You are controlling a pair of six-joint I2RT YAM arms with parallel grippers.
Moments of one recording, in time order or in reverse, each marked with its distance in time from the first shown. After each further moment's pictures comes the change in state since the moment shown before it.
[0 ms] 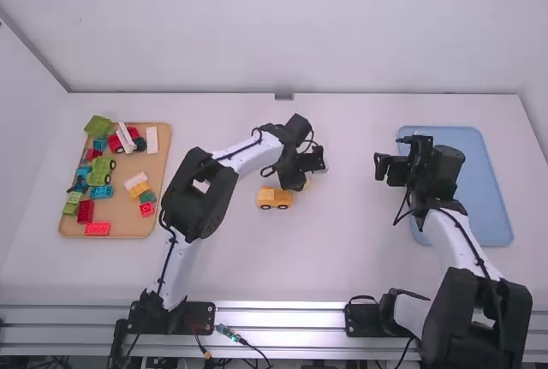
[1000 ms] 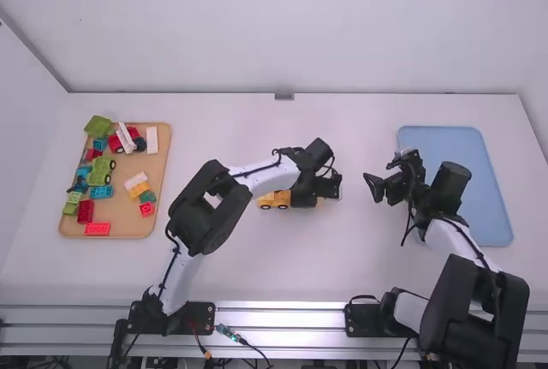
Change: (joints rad) left arm -0.147 -0.043 -0.137 0.138 -0.127 0.128; right arm -0.109 0.040 -0.119 0.132 -0.414 -0.378
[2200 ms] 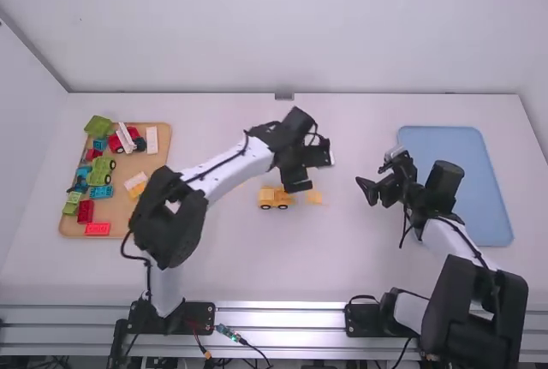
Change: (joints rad) left arm 0.122 -0.245 0.001 -0.027 0.052 -0.062; right arm 0.055 0.000 0.000 -0.027 -0.047 -0.077
